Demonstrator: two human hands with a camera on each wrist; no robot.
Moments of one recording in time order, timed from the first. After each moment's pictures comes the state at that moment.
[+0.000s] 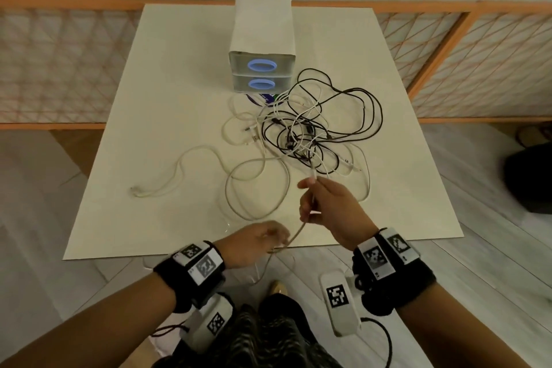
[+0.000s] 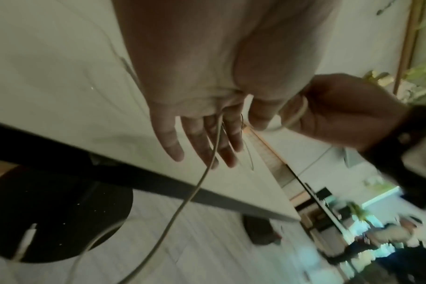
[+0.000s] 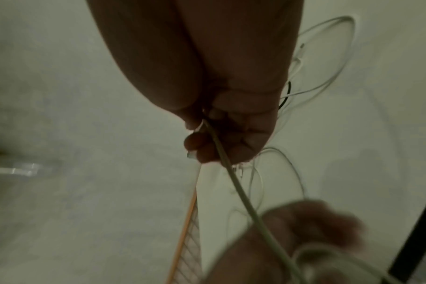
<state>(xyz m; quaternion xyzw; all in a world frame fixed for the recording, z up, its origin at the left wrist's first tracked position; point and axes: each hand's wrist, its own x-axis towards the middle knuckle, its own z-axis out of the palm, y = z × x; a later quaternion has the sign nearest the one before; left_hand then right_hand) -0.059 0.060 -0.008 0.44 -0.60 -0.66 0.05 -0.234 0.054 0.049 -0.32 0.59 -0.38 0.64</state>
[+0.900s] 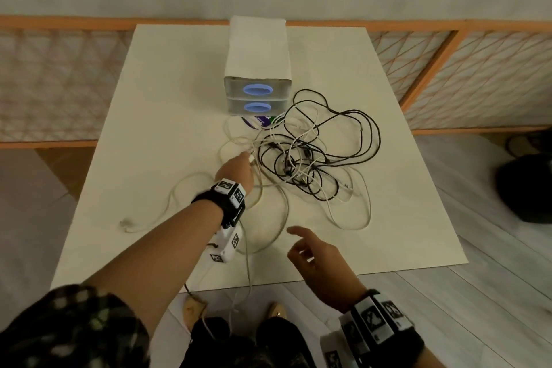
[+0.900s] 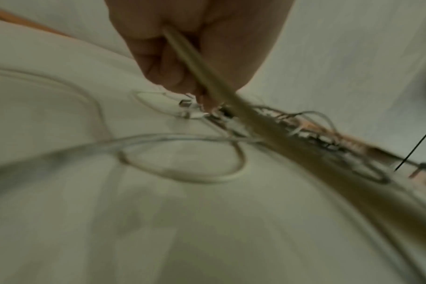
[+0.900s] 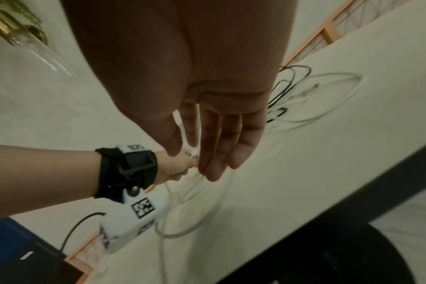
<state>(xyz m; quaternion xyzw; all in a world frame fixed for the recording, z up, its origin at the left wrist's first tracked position) -0.073 -0.117 -0.038 0.66 -0.71 -0.24 0.06 -0.230 0.073 0.005 -0.59 0.63 -0.21 0.45</state>
